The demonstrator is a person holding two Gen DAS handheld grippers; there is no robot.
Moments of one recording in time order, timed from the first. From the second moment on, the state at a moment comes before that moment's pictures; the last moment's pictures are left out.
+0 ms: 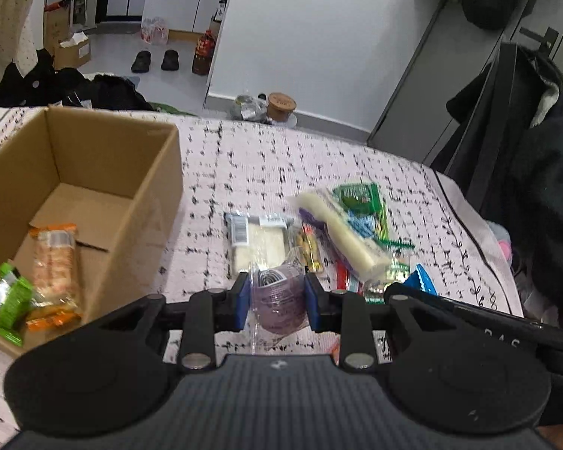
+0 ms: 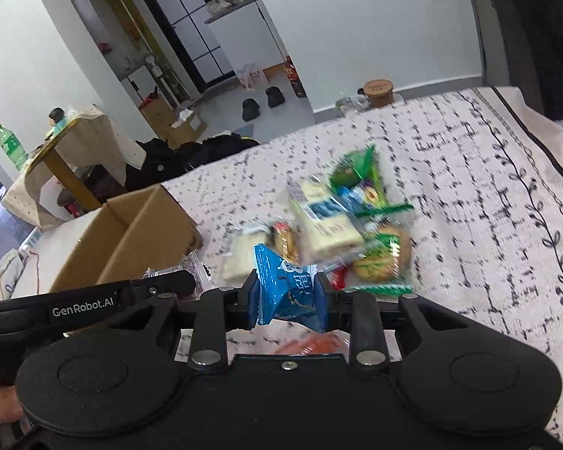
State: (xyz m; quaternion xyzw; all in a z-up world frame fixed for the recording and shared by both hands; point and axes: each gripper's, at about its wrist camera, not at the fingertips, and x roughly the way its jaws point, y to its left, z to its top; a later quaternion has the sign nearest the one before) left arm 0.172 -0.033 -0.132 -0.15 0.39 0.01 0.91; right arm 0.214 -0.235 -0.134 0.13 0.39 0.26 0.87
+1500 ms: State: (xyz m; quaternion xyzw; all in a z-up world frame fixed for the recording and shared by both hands) left arm 0.133 0.109 -0.082 -0.18 0.35 0.12 0.91; right arm 0.217 -0.092 -0.067 0.07 0.33 0.40 0.85
